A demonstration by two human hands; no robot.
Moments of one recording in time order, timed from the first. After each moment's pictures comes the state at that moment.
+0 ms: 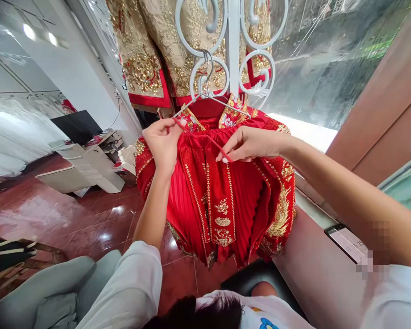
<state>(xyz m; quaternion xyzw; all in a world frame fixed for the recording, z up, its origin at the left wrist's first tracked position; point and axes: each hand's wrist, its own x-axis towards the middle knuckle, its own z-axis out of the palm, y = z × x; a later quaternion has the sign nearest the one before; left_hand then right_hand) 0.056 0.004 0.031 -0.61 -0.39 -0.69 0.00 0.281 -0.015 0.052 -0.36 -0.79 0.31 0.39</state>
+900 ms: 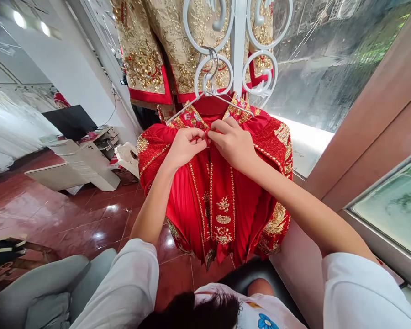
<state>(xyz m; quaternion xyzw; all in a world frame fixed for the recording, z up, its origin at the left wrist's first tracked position) 0.057 0.009 0.016 -0.78 -0.32 -0.49 -0.21 0.228 -0.008 0.018 -0.32 -0.79 -0.28 0.43</state>
